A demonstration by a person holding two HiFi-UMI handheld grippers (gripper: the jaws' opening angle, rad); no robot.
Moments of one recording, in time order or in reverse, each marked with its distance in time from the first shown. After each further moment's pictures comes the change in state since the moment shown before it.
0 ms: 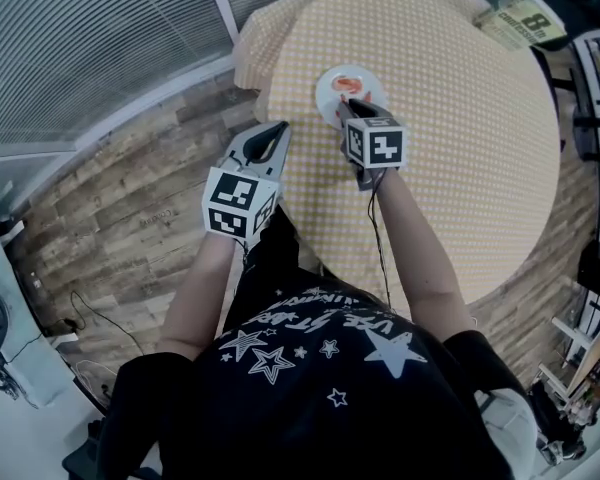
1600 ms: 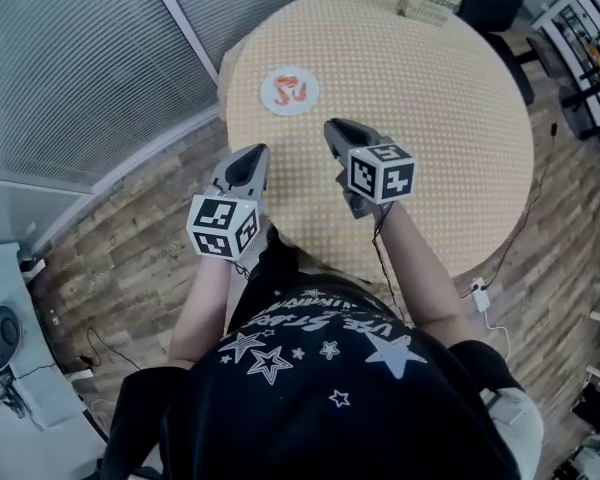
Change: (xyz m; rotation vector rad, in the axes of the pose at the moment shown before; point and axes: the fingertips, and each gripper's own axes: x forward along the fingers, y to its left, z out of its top) left arm -0.071 -0.158 0.021 0.082 -0.122 0.041; right arm -0.226 0.009 -0.028 0.081 -0.369 0.188
